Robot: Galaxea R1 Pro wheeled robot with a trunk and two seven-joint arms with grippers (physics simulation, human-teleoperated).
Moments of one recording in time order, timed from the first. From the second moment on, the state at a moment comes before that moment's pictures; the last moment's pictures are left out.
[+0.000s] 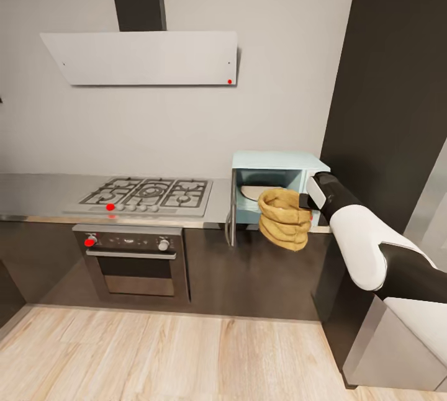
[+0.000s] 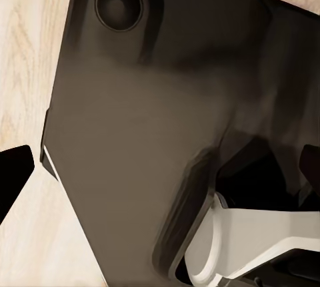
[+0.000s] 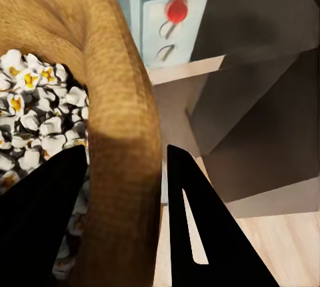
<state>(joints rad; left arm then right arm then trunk) 0.00 -0.05 0.03 -0.02 0.29 -0.01 0.01 -1.36 -0.01 -0.22 -0.33 0.01 0.82 -0.38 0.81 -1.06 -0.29</state>
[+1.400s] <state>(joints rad) 0.00 -0.05 0.03 -0.02 0.30 -0.01 0.01 -1.36 -0.01 -0.22 -0.35 0.01 0.79 -0.38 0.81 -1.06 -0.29</state>
